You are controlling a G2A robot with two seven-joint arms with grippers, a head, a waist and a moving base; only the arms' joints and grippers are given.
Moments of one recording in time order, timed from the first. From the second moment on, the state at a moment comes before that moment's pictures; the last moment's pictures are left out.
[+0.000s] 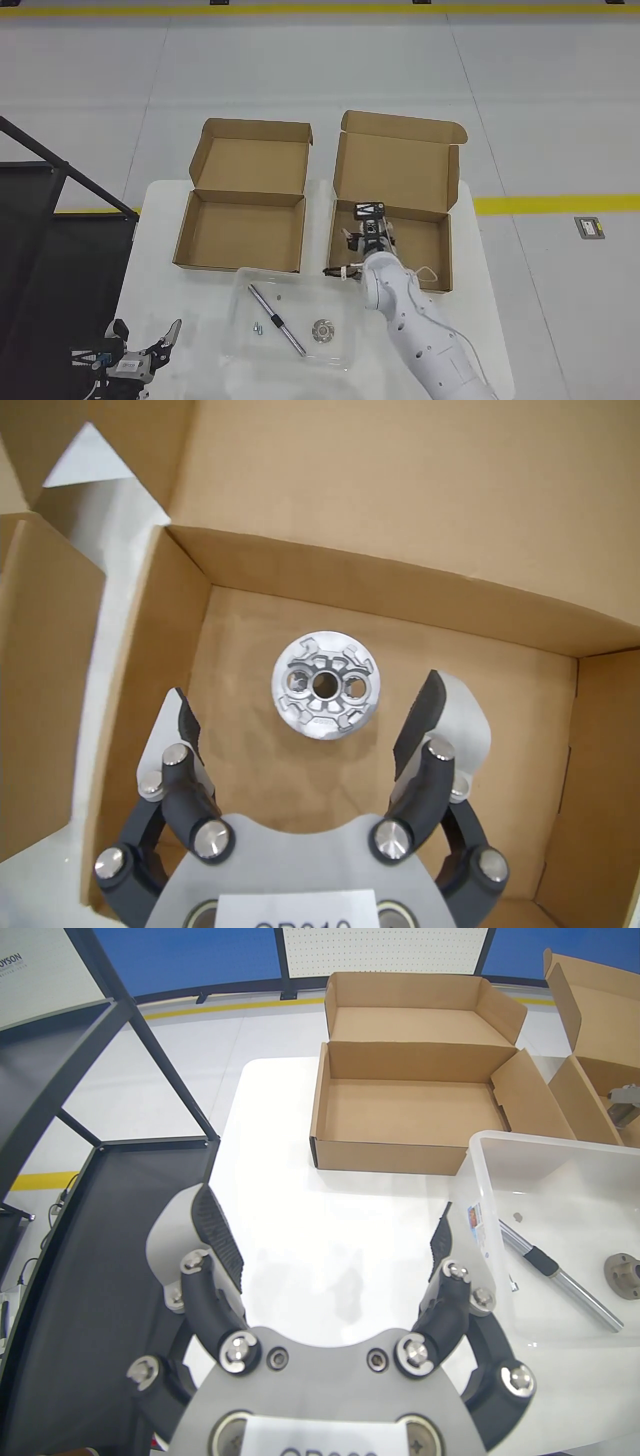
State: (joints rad) left arm 1.92 -1.16 -1.76 -1.92 1.18 0.02 0.17; right arm -0.76 -1.59 1.08 -1.08 -1.32 0.35 0.40
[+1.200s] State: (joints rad) left arm 1.92 -1.16 -1.76 -1.92 1.18 0.02 0.17; right arm -1.20 -1.53 0.84 -1.82 -1.82 -0.05 0.98
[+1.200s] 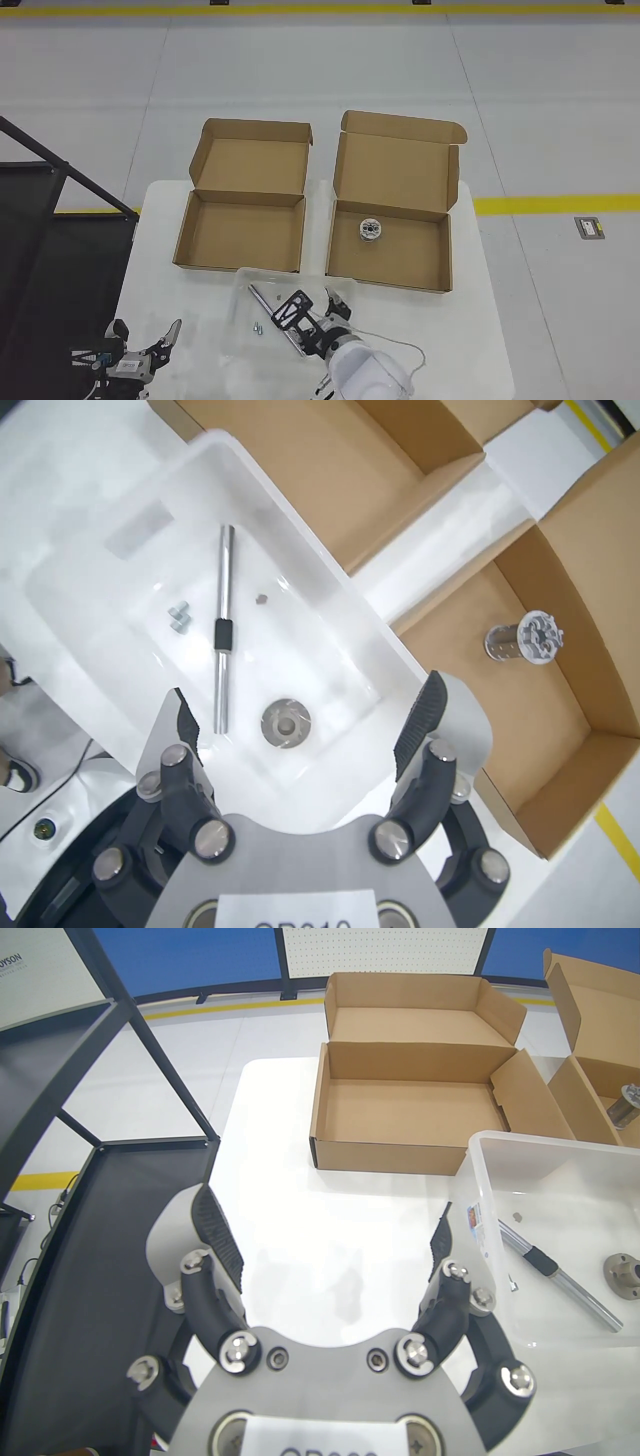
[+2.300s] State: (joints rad) left arm 1.92 -1.16 -1.76 -1.92 1.18 0.02 0.17; right arm -0.93 -1.64 0.80 -1.37 -1.63 -0.03 1.31
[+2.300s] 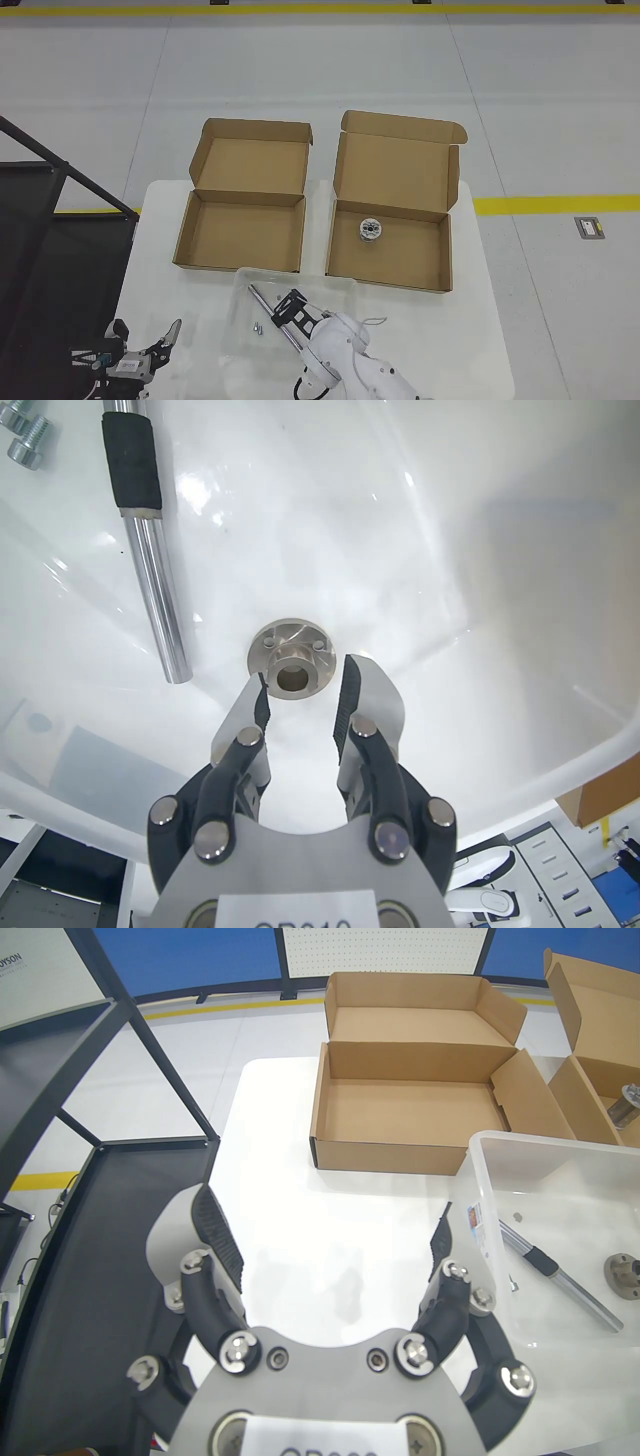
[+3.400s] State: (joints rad) left arm 1.92 -1.16 -1.76 -1.92 1.18 0.02 0.17; right arm -0.91 -1.67 0.86 -1.36 -1.56 -0.10 1.23
